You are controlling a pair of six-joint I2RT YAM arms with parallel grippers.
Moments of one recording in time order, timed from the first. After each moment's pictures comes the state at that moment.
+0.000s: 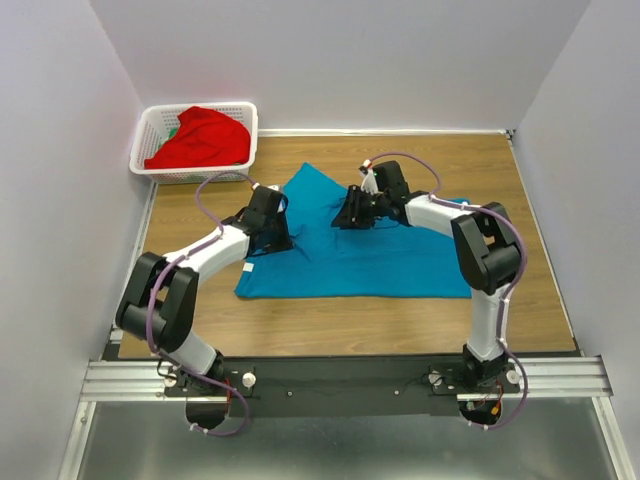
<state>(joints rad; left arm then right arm) -0.42 1.53 0.90 -0.27 0.06 -0.55 0.44 2.00 1.29 -0.05 -0.55 0.58</state>
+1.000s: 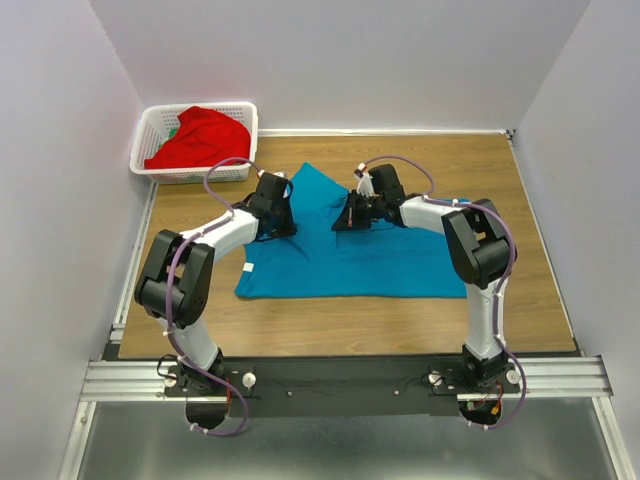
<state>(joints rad) -0.40 1.72 1.07 -0.24 0.05 -0.52 0.45 2.10 1.32 0.01 -0.58 0.56</state>
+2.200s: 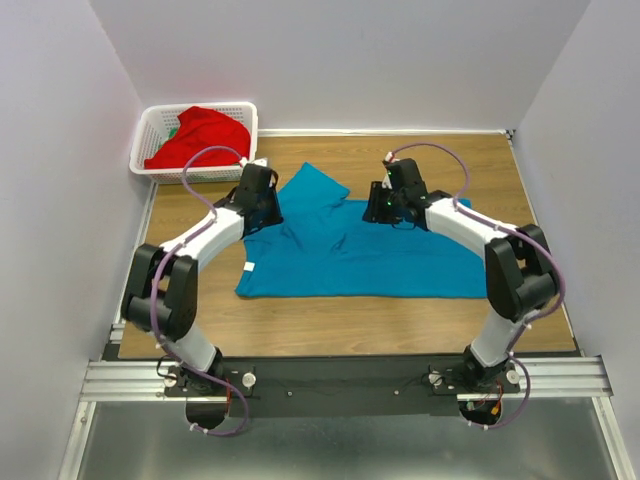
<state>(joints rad) -0.34 1.66 1.10 -0.25 -0.05 -0.47 0.44 1.79 1.21 -0.21 -0.12 0.42</state>
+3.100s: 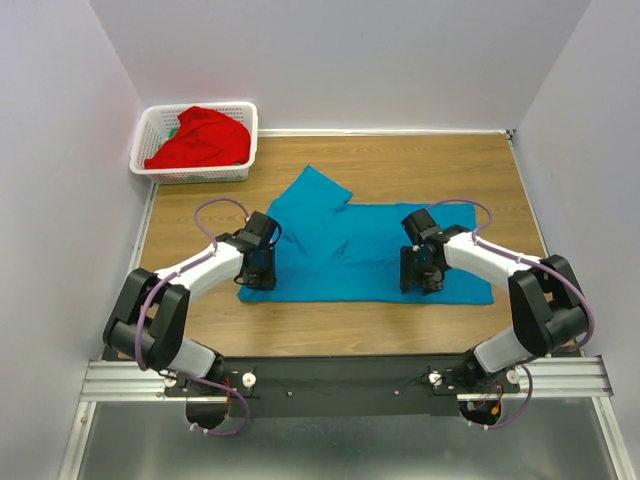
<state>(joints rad) -0.44 1.45 0.77 -0.54 -0.01 -0.47 0.44 1.52 0.83 -0.67 0.06 0.51</state>
